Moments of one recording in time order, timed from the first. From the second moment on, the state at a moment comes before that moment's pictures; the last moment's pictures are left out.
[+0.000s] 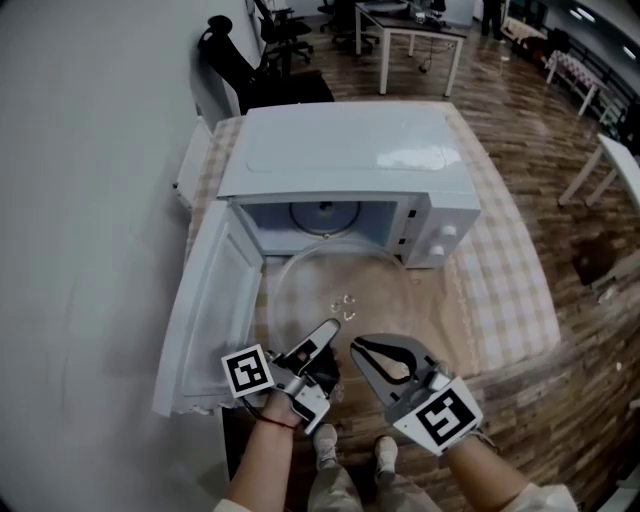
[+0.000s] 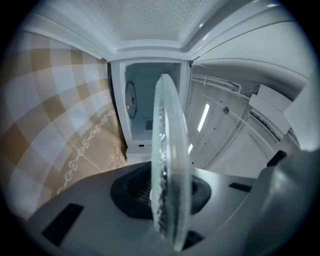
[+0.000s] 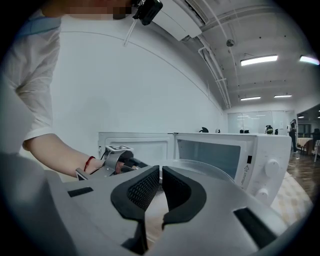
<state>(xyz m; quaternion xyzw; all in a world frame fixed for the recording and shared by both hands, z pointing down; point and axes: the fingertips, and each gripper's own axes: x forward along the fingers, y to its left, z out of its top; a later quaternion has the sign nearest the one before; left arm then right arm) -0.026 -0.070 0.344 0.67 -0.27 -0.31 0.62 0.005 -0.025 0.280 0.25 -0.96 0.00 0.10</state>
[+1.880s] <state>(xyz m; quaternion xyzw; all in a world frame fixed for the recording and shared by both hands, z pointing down) -0.071 -0.211 0.370 0.63 -0.34 -0.35 0.60 -0.022 -0.097 0.332 0.19 -0.89 -0.26 0.31</state>
